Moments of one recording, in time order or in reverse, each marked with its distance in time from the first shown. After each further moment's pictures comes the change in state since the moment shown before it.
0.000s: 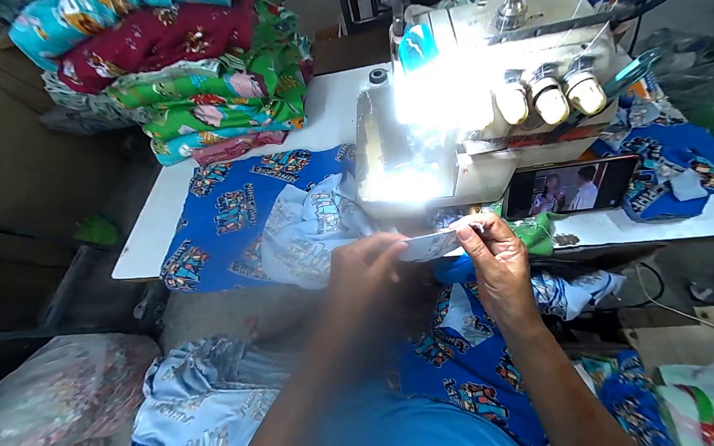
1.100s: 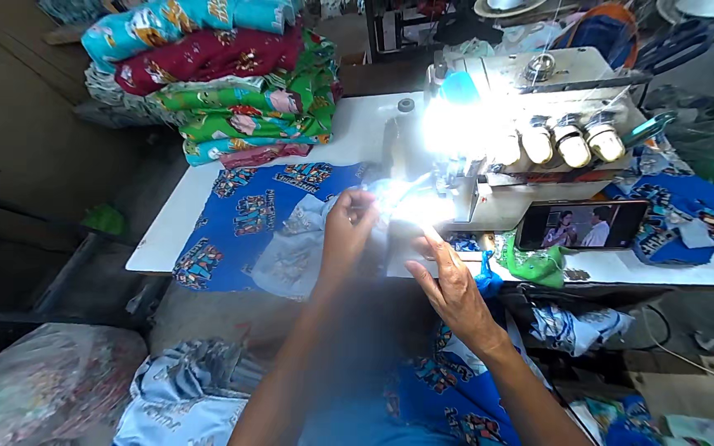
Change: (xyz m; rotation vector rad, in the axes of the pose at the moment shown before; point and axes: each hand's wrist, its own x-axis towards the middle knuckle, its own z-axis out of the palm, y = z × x) left_hand 0.061 -0.019 -0.031 -0.049 0.200 -0.237; right_hand 0.006 0.023 0.041 -0.738 -0.302 -0.230
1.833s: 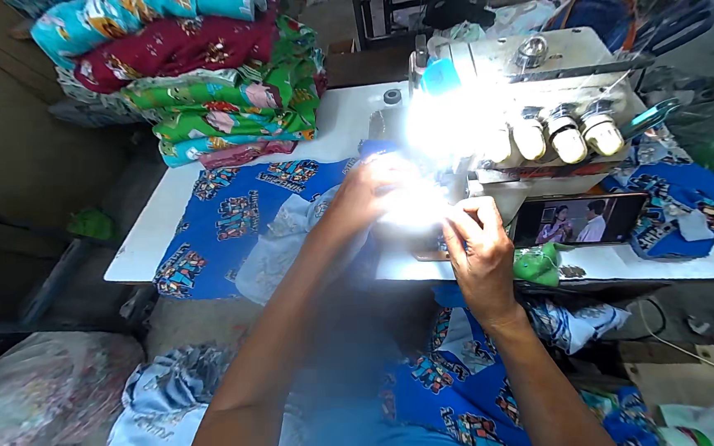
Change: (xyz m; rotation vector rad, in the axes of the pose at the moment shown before) left_hand 0.073 0.012 0.015 0.383 -0.427 0.732; right_hand 0.032 0.012 -0.034 -0.318 0.315 -0.042
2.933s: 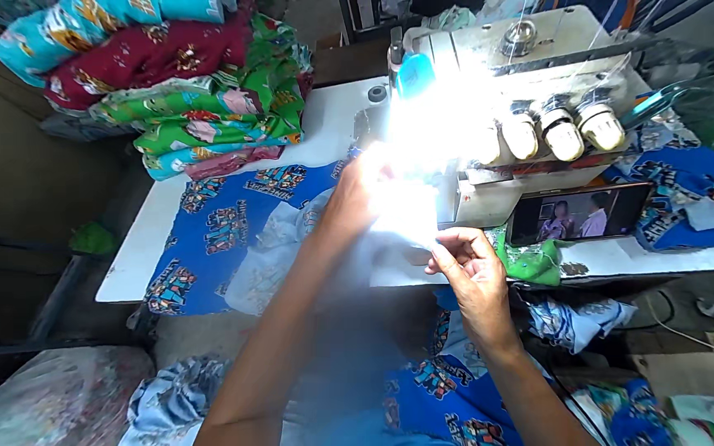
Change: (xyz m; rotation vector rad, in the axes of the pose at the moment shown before) left_hand 0.019 0.007 0.013 0.099 0.103 -0.076; right_hand -0.028 -0.012 0.000 0.926 0.003 0.572
